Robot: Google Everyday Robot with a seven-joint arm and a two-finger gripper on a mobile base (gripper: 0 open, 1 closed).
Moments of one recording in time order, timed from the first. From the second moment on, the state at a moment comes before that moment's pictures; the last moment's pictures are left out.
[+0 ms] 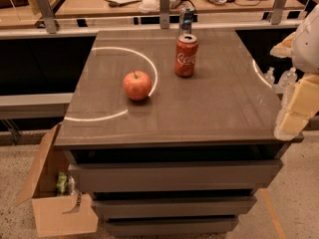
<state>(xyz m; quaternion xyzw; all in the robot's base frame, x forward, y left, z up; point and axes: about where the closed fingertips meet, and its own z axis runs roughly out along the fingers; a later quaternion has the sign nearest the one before) 0.438 -0.217 0.976 -0.60 0.78 -0.03 0.16</state>
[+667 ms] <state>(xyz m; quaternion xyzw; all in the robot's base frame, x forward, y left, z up) 0.460 -0.175 0.959 -0.58 0.79 0.07 0.21</state>
